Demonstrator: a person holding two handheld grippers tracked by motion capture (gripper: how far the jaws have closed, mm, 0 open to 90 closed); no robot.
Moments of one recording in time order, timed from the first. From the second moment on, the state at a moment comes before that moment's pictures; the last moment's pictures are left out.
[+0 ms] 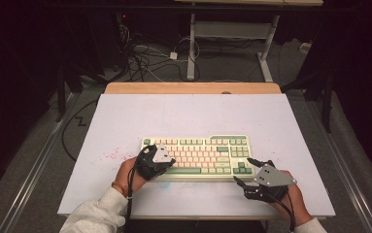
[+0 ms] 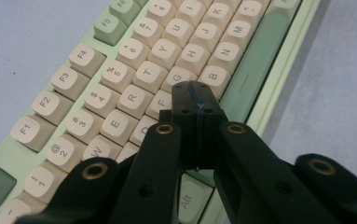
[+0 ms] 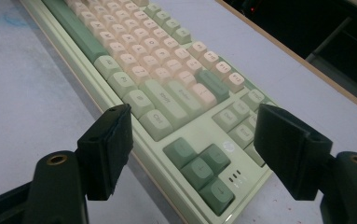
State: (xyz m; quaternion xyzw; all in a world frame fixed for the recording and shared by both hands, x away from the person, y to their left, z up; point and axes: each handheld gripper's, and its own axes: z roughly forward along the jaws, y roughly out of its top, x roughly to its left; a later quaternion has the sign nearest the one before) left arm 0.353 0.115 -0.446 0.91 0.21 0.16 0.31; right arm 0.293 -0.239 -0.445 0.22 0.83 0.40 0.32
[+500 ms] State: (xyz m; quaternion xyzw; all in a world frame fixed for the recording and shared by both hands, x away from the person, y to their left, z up) left arm 0.355 0.115 -0.453 0.91 0.23 0.16 0.30; right arm 0.293 -0.236 -0.447 0.21 0.84 0.39 0.31
